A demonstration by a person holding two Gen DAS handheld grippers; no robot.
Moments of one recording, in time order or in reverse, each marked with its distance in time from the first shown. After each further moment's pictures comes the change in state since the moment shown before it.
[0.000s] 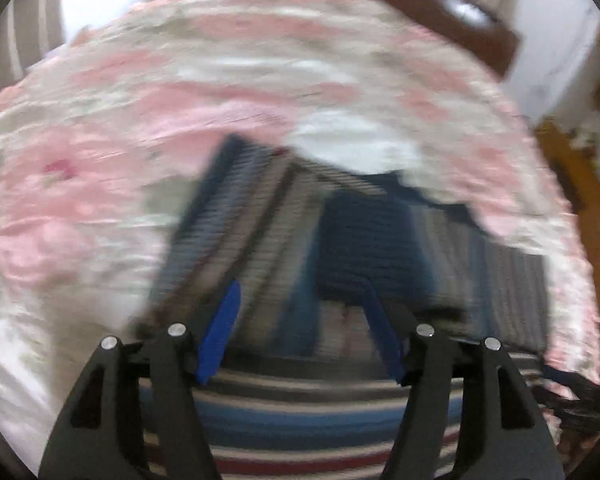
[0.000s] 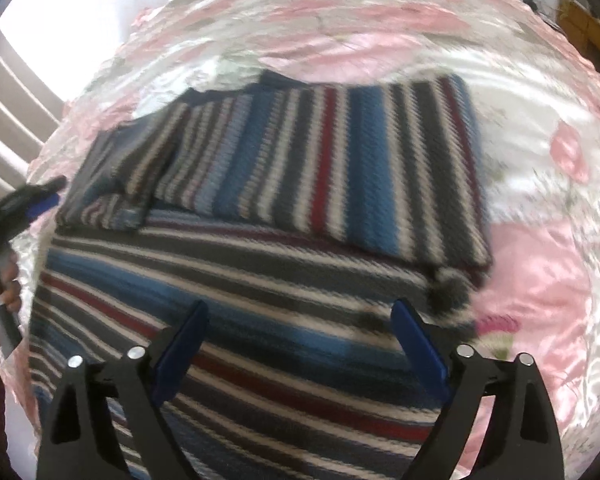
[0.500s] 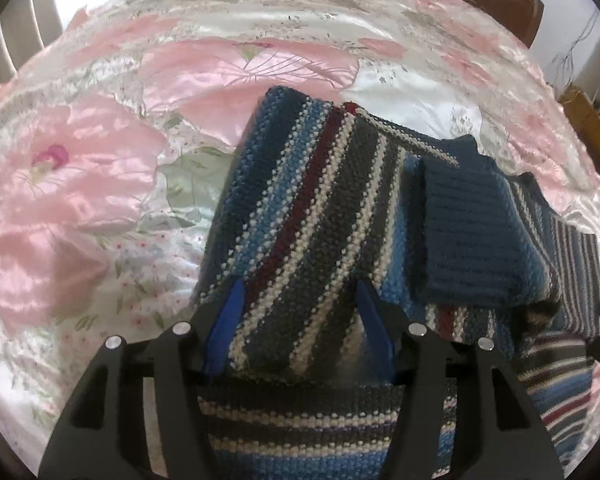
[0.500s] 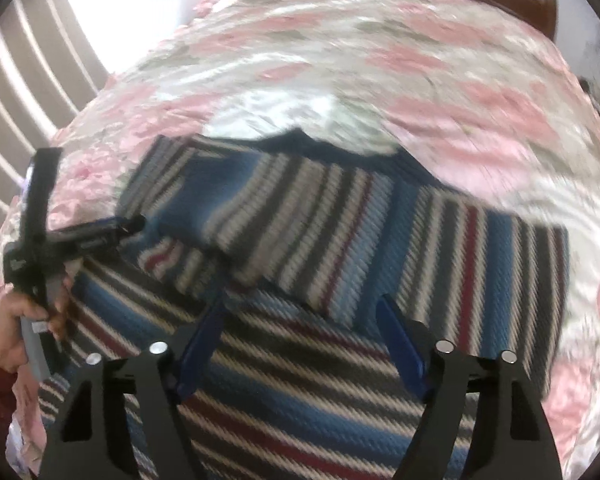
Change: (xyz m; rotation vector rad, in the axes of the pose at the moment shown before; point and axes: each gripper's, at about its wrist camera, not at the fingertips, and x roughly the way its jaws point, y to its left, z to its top) left arm 0.052 0.033 0.009 0.057 0.103 0.056; right arm 0.018 0.130 0.065 -0.227 -0.080 0.008
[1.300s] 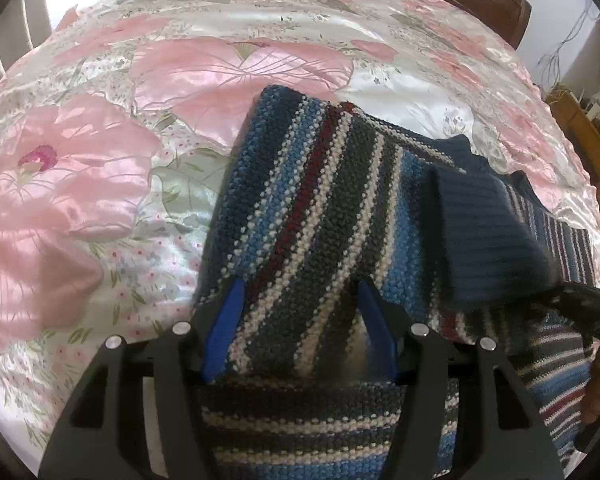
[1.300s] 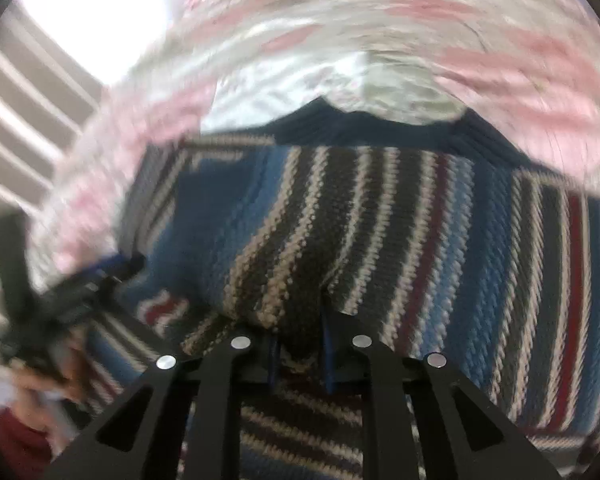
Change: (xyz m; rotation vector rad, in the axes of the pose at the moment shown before) left arm 0.004 0.006 -0.003 0.020 -0.023 -0.048; right arm 0.076 -0.025 0.017 0.198 0.093 0.193
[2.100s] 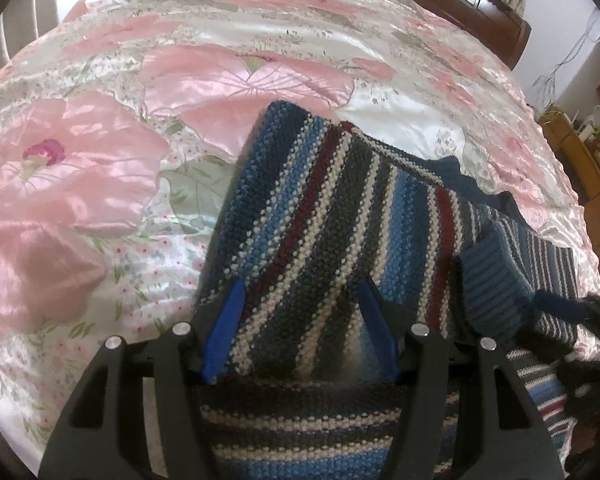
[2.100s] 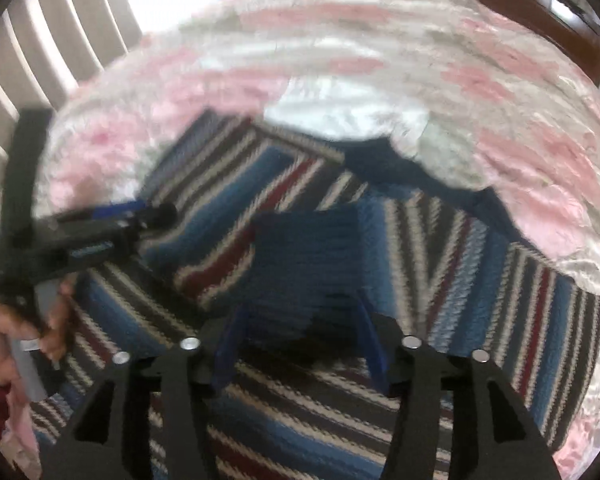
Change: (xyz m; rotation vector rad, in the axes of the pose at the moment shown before) left arm -0.009 0.007 0.001 -0.054 -0.036 -0.057; right arm -0.002 0.093 -0.018 -0.335 -0.005 -0.225
